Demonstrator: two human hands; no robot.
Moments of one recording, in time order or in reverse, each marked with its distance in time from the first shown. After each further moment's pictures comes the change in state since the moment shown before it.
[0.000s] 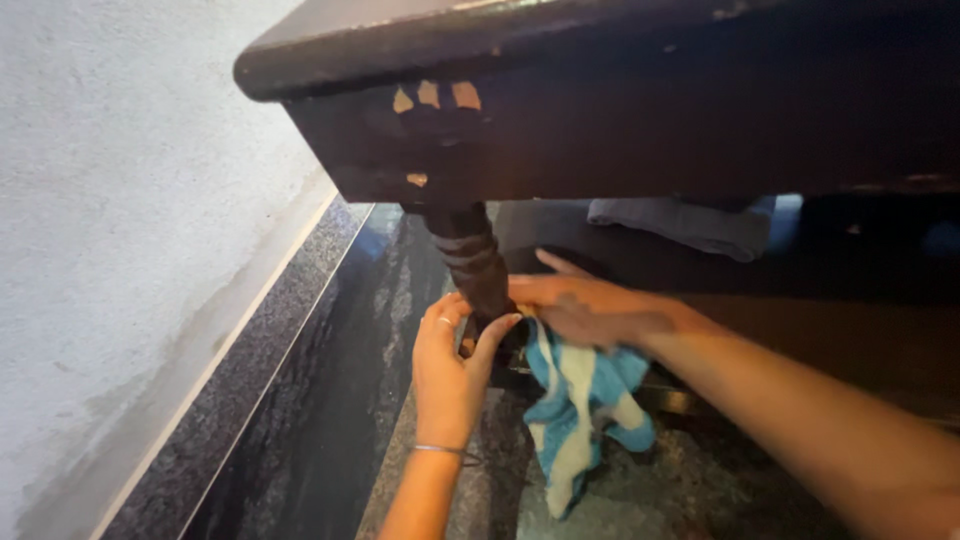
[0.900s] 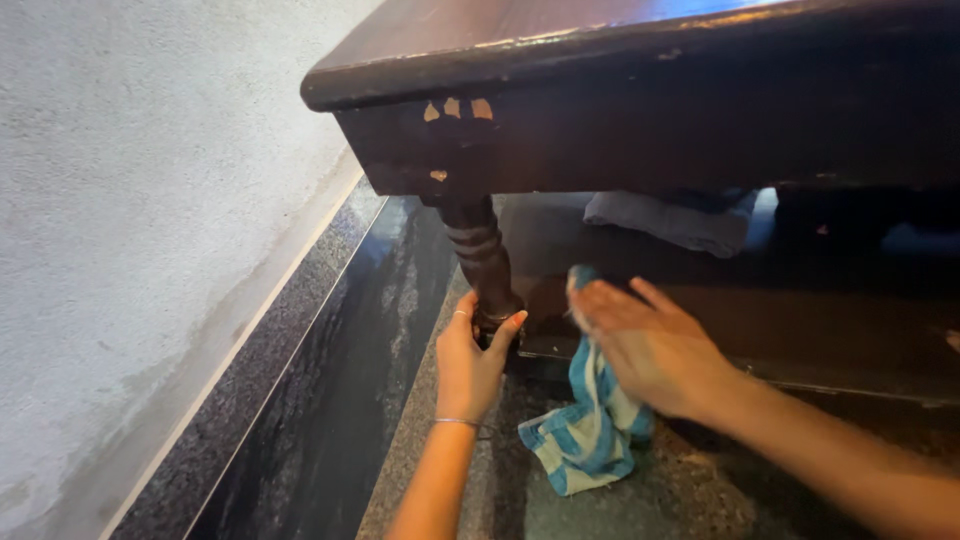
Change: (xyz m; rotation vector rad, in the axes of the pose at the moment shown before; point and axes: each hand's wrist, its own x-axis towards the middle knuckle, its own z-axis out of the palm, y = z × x) left_hand -0.012 0.007 0.002 -0.193 -0.137 -0.122; right_hand -0.100 -0.037 0.022 -0.434 0.209 0.316
